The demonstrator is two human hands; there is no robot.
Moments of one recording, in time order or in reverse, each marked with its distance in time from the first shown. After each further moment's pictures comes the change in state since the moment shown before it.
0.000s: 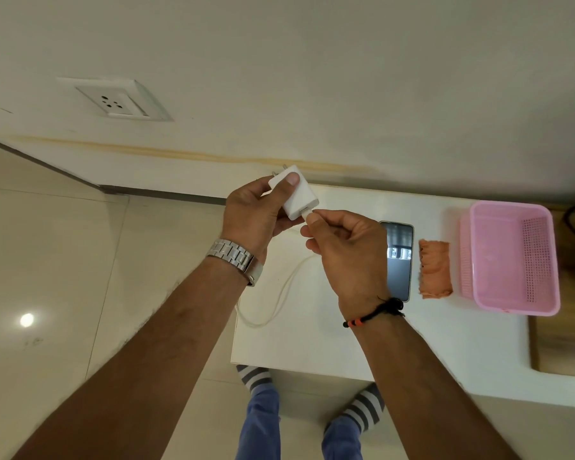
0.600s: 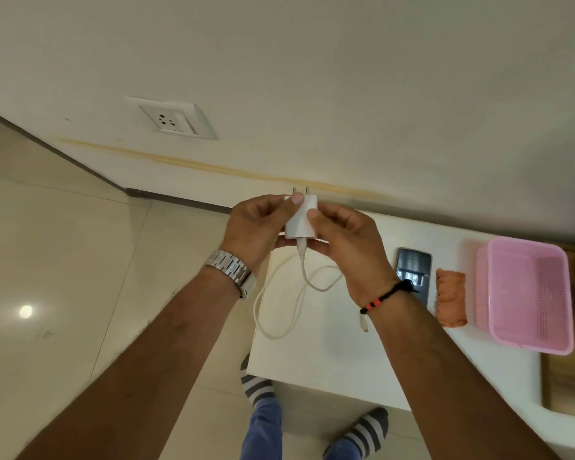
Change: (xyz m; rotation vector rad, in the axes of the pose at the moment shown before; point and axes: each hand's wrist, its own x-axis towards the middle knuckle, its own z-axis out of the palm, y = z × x) left_hand -0.007 0.036 -0.048 0.123 -0.014 0.052; right_hand 0.018 -0.037 0.034 0.133 -0.333 0.134
